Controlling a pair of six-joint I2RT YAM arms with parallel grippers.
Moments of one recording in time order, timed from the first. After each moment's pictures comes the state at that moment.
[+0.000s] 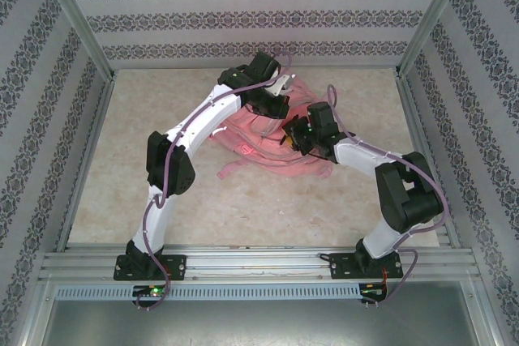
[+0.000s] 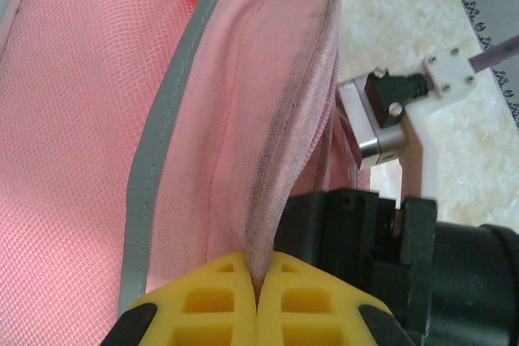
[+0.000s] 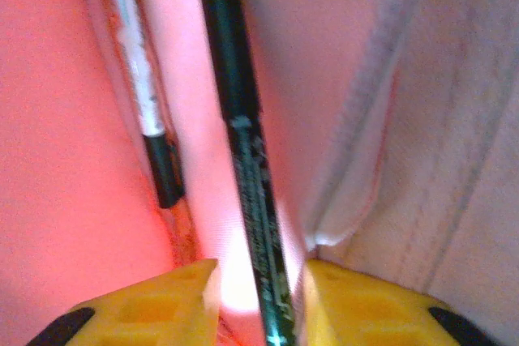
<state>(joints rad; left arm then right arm) -0.58 2.23 2.28 -1.02 0.37 -0.26 0.35 1.64 0.93 -0.01 -0.32 1.38</state>
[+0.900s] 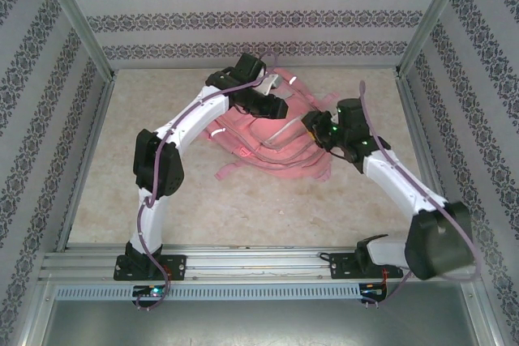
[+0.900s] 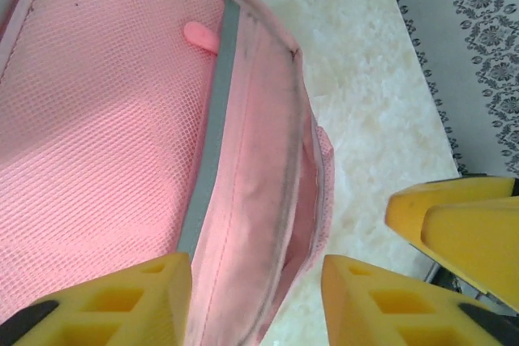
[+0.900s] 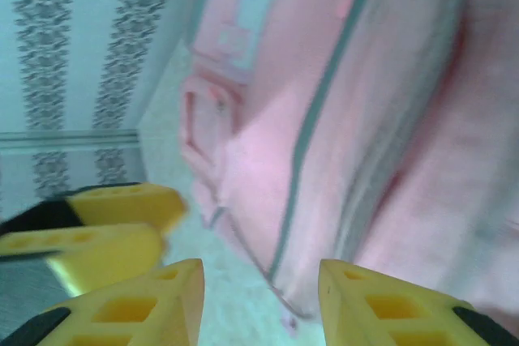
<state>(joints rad) -0.51 2.14 2.07 -0.87 0.54 -0.28 0.25 1.26 0.87 -0.24 -0.32 1.10</state>
